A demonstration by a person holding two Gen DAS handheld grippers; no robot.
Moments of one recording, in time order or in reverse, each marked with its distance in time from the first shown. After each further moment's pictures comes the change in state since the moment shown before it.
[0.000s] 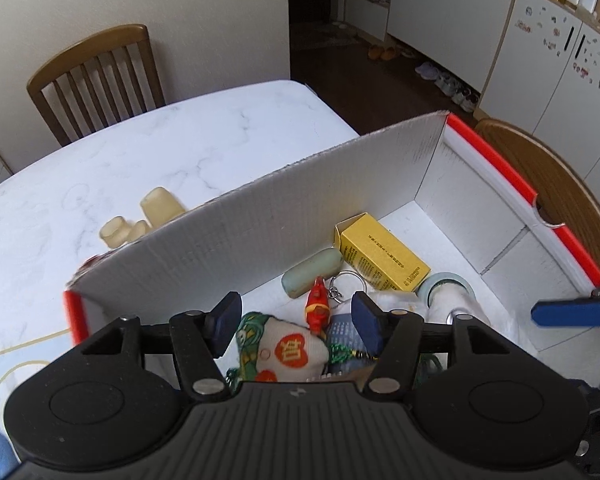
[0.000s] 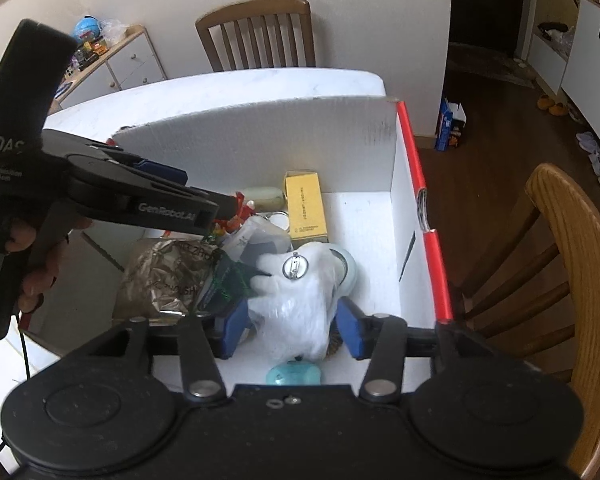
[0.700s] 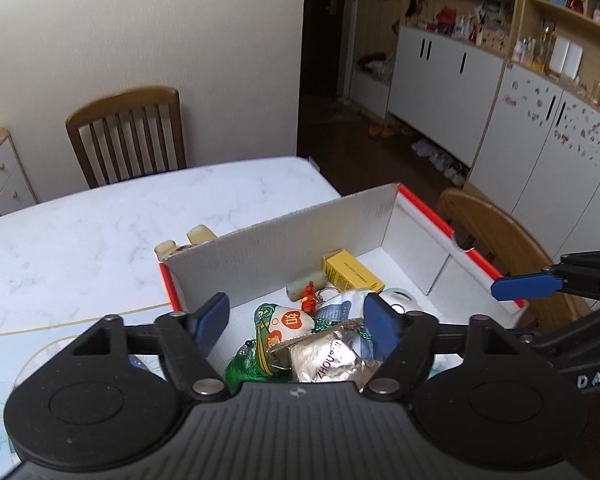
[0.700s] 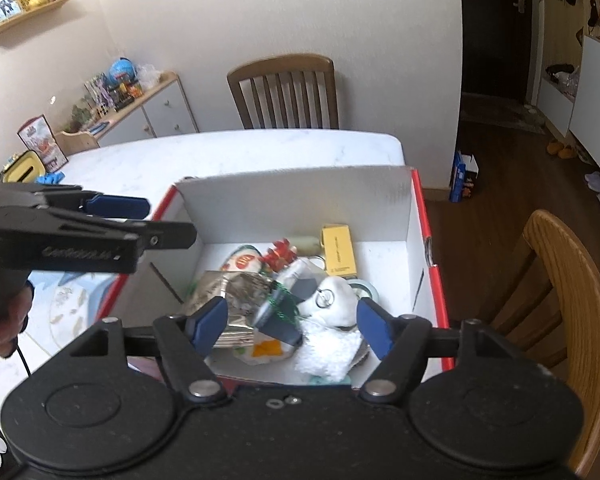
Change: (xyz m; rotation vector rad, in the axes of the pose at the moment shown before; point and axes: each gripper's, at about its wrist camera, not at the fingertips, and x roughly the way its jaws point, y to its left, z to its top) left arm -0.118 0.005 -0.049 -0.062 -0.241 -0.017; right arm -0.060 0.022 -0.007 -0.019 -0.166 0.065
